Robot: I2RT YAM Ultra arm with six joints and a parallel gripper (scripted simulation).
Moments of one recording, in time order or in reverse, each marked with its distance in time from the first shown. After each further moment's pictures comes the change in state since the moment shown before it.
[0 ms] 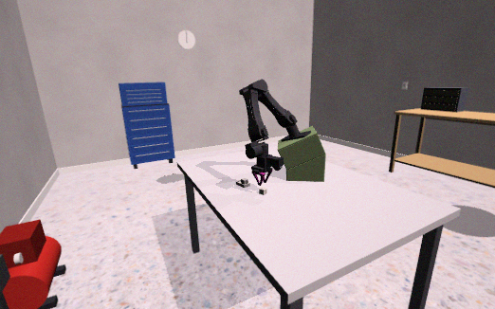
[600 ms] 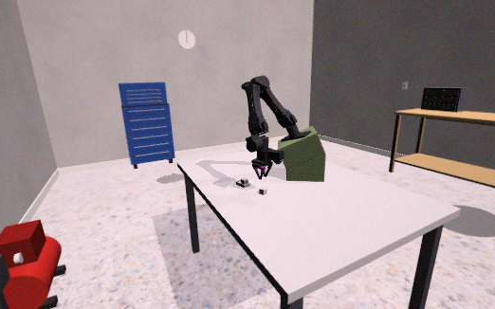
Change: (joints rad) arm 0.040 -0.100 -0.005 -0.116 0.009 0.042
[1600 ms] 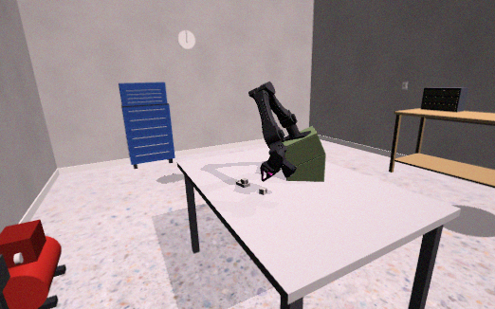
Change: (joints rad) arm 0.223 0.285 0.193 -0.214 0.465 0.343
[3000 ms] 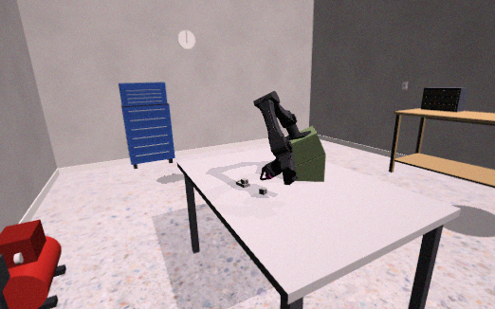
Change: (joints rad) arm 0.058 0.246 0.248 -0.412 0.250 0.394
